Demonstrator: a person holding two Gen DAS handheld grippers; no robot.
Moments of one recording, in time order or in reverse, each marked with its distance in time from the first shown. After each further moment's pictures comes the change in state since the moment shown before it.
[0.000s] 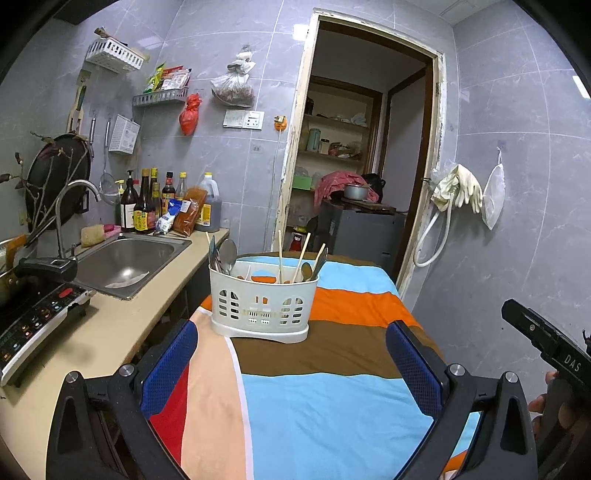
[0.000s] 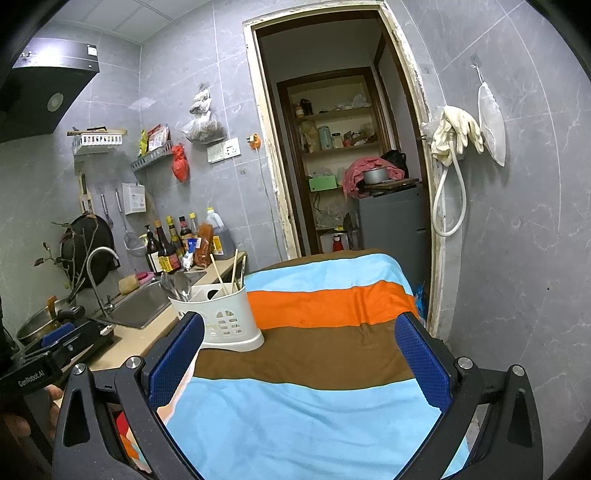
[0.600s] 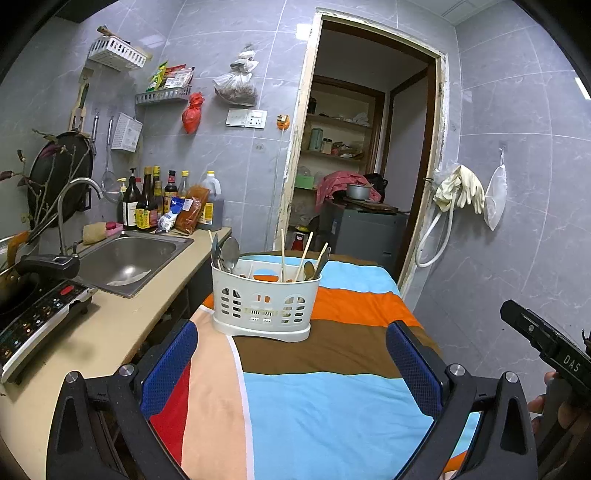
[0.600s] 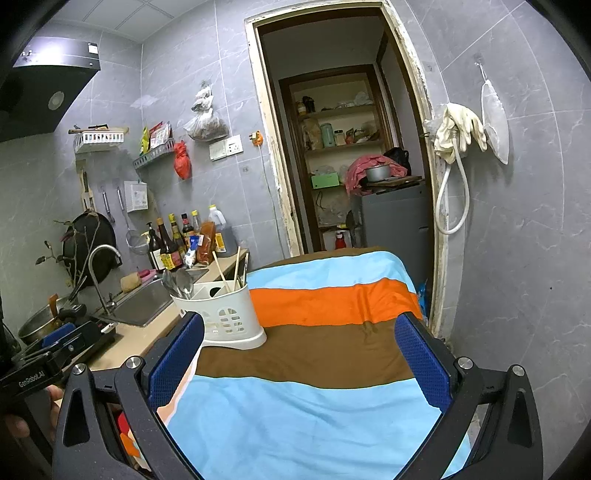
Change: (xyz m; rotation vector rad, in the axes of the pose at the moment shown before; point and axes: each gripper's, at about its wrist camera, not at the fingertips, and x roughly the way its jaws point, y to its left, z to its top) left arm -0.001 0.003 -0.001 0.002 0.002 0.000; right arm 0.000 0.005 0.001 -0.001 0.005 0.000
